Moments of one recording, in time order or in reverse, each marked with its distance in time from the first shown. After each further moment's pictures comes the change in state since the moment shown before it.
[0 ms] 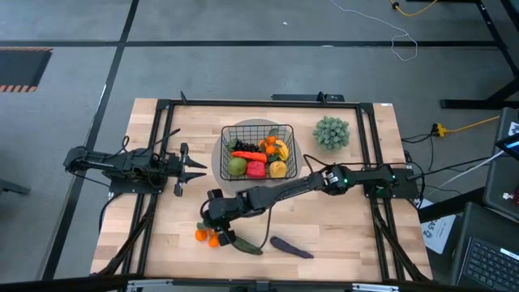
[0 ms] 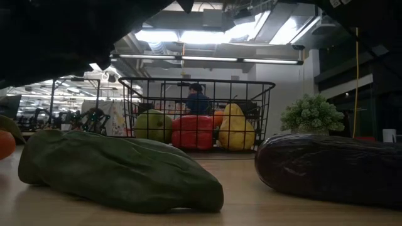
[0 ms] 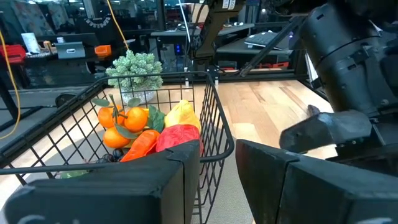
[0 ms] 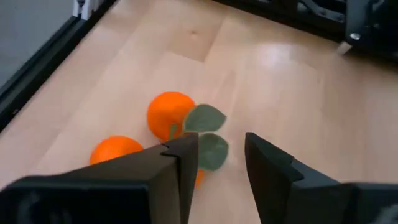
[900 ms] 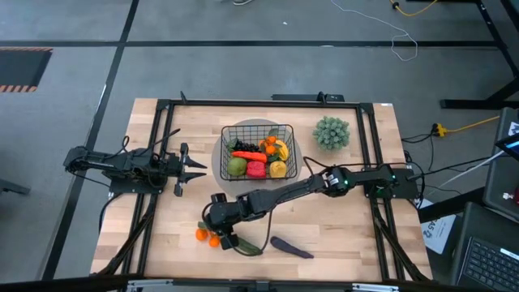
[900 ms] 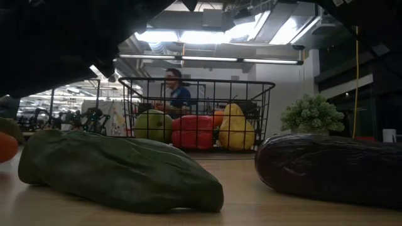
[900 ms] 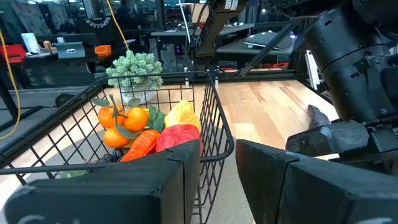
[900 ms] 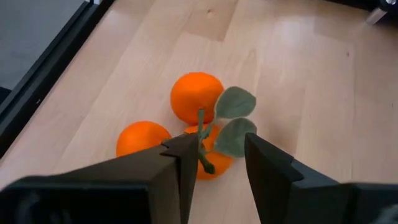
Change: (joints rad) left arm 0.000 0.000 0.000 0.000 0.000 0.000; right arm 0.014 0.005 0.000 -0.058 -0.013 0.075
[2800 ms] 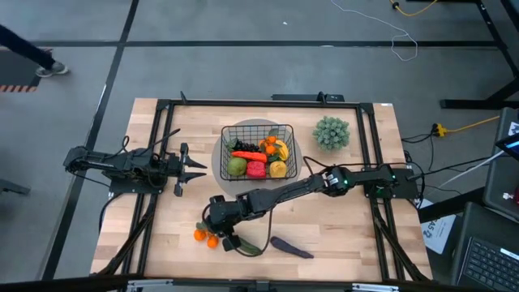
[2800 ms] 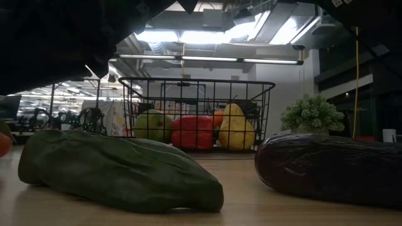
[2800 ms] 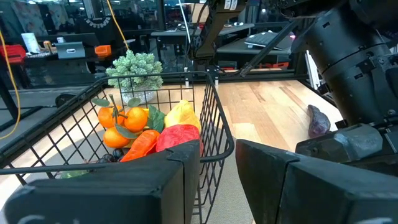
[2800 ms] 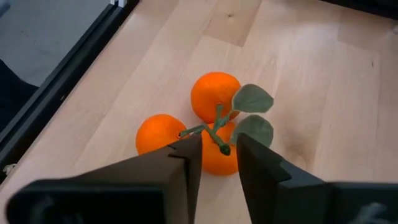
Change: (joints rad) left arm 0.000 0.000 0.000 0.000 0.000 0.000; right arm 0.000 0.002 0.001 0.006 -0.089 -0.036
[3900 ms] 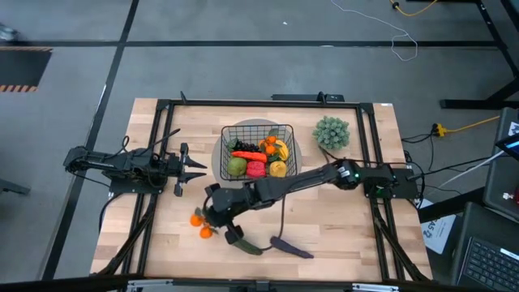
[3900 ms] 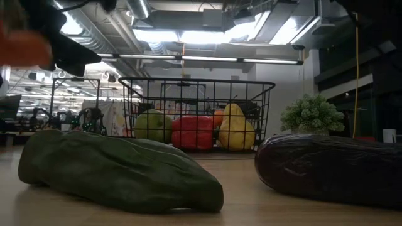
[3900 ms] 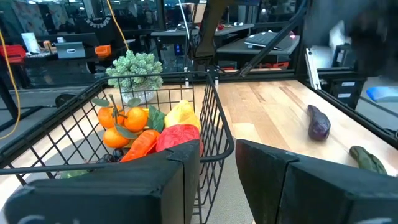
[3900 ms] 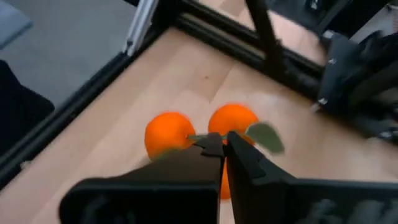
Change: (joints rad) left arm 0.000 0.000 0.000 0.000 0.000 0.000; right arm -0.023 -0.147 0.021 -0.050 0.018 -0.205
